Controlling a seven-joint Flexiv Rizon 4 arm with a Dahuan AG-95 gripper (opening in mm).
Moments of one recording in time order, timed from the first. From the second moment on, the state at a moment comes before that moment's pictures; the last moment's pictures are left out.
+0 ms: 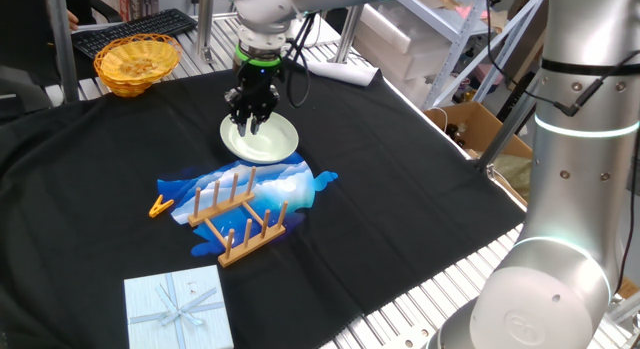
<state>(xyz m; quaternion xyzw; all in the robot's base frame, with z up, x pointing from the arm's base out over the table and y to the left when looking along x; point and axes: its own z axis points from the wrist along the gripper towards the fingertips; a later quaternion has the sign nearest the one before) 0.633 0.031 0.109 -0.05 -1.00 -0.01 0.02</state>
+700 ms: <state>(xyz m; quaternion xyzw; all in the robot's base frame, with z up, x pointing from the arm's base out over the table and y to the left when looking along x) 0.634 0.031 0.109 -0.05 -1.00 0.00 0.01</state>
